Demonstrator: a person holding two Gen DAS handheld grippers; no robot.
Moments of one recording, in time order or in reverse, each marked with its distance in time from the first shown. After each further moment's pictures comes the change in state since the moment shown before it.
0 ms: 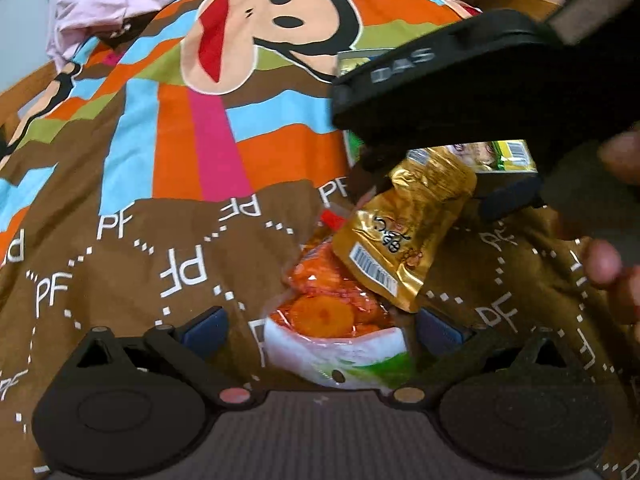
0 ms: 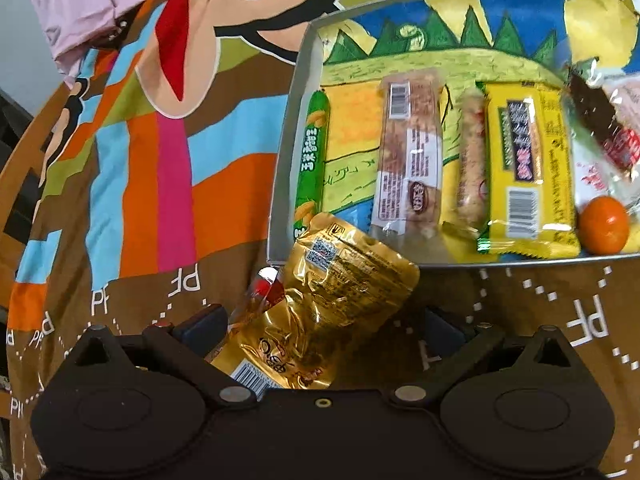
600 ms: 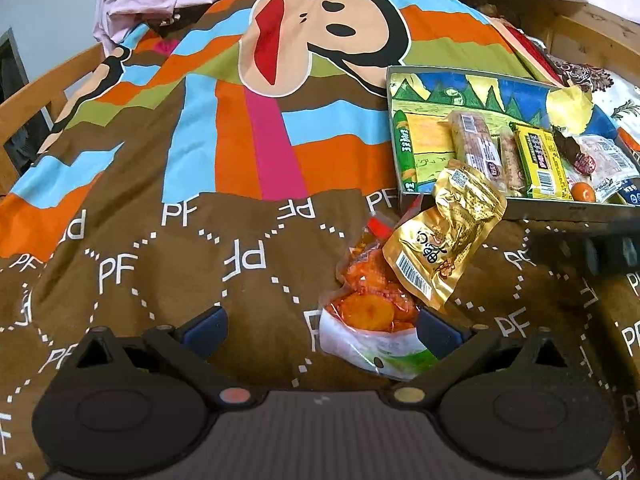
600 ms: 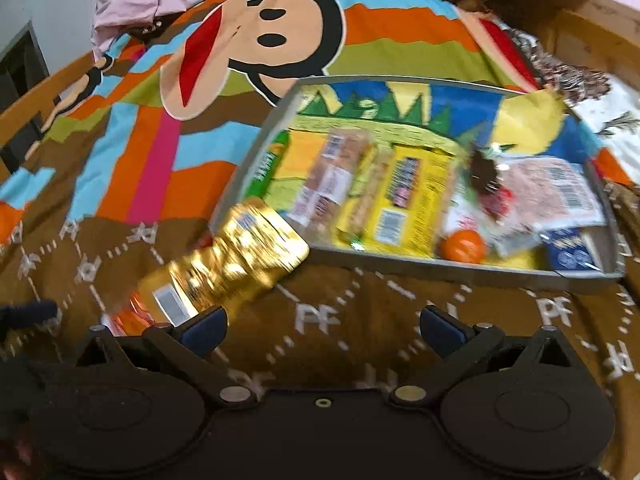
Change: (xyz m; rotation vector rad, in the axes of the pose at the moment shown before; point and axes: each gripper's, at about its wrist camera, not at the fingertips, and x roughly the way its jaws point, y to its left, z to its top) left arm -0.025 0.022 0.006 -0.107 0.015 0.073; right arm -0.067 -0.027 -0.051 -0.261 -0.208 -0.153
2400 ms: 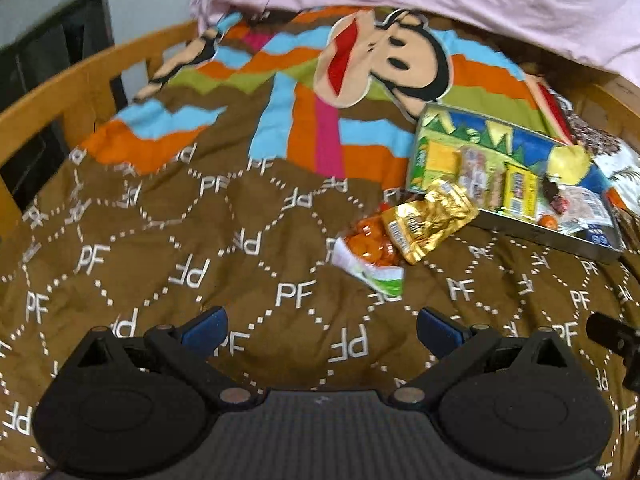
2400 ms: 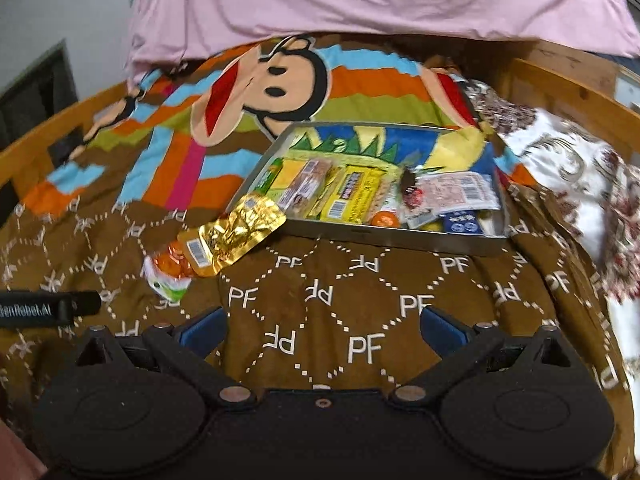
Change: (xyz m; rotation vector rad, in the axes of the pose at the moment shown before) left arm -0.110 -0.005 -0.048 -0.266 -0.011 0.074; right arm -0.132 -0.031 -0.090 -0.077 -0.161 -0.018
